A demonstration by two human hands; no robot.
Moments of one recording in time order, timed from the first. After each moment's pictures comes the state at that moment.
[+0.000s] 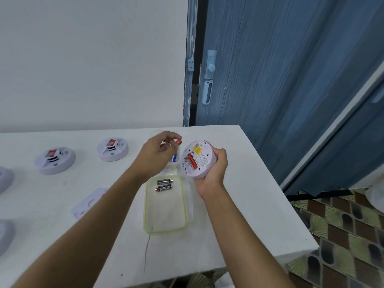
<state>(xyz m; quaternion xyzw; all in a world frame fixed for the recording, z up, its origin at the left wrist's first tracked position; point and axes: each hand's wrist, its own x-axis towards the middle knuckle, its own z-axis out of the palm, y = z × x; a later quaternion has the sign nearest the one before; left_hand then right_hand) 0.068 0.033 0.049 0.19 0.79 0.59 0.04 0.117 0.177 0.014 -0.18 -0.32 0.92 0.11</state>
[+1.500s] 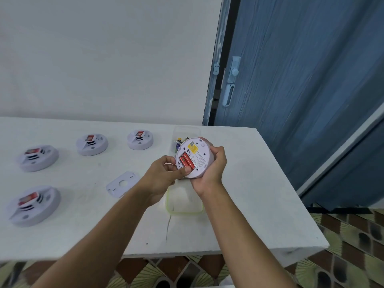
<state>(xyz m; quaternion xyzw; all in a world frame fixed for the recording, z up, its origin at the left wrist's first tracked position) 0.143 -0.019 0.029 0.01 0.65 0.74 0.19 0.142 0.114 0.028 -0.10 -0.34 0.93 0.05</state>
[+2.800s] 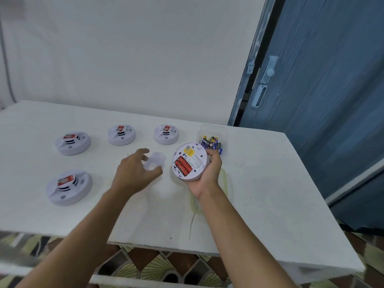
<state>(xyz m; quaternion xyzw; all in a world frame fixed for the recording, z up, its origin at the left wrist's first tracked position) 0.127 -0.139 -0.002 -0.02 0.93 0.34 -0.10 0.126 0.047 0.005 -0.15 -0.32 0.93 -0.09</state>
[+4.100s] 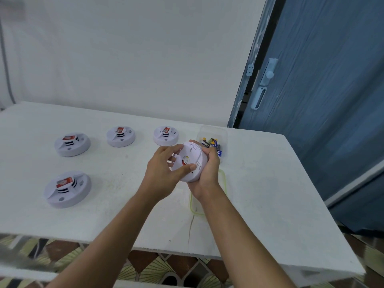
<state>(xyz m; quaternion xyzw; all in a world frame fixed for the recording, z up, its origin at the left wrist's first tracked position) 0.151 -0.071 0.031 0.07 0.85 0.51 -0.11 0.130 0.048 0.022 -0.09 -0.39 0.92 -0.07</state>
